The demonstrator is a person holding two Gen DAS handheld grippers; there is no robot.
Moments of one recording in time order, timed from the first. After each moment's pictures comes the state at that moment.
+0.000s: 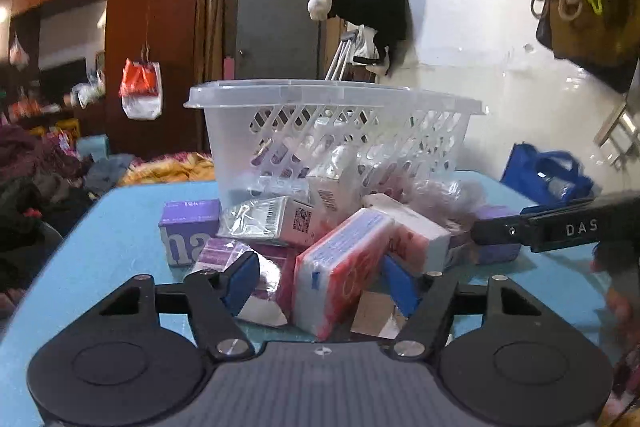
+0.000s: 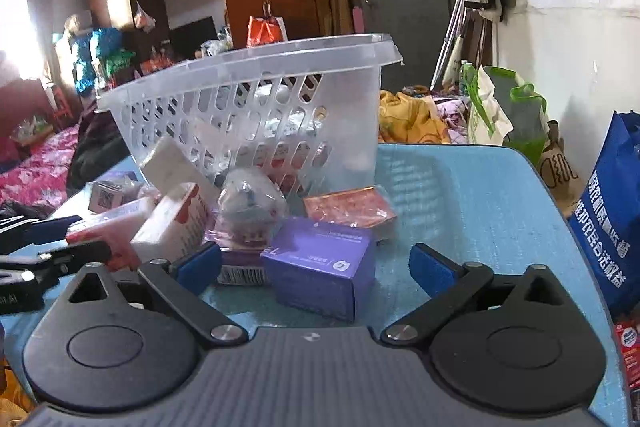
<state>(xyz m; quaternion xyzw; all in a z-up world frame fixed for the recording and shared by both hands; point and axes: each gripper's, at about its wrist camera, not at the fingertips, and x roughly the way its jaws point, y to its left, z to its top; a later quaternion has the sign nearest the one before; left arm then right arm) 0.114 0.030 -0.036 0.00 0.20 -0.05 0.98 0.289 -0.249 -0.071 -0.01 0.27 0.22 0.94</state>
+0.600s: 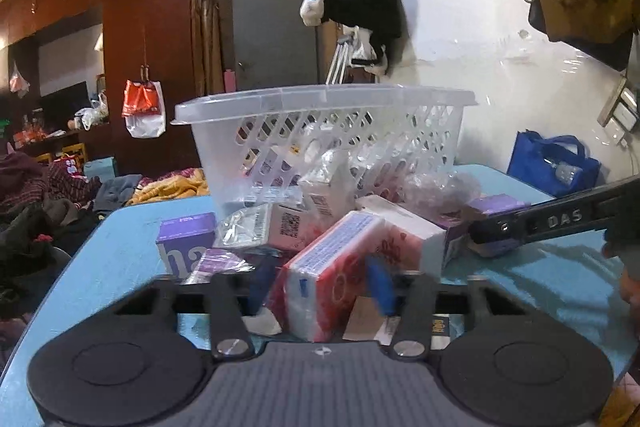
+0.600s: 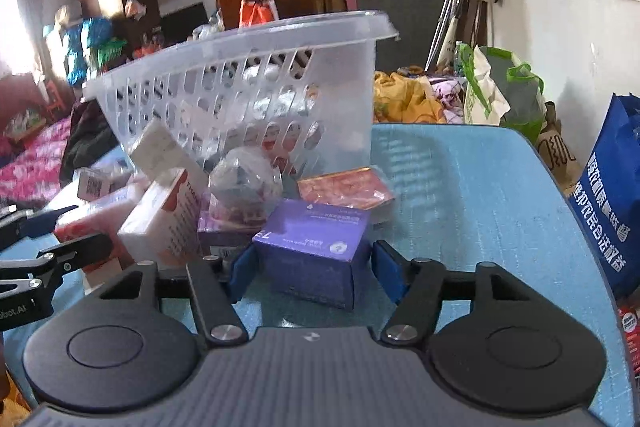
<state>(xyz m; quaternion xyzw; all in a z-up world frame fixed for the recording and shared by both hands) 0.109 0.015 -0.038 0.03 0.19 -0.05 0.98 0.289 -0.258 -0.073 0.01 0.28 0.21 0.94</state>
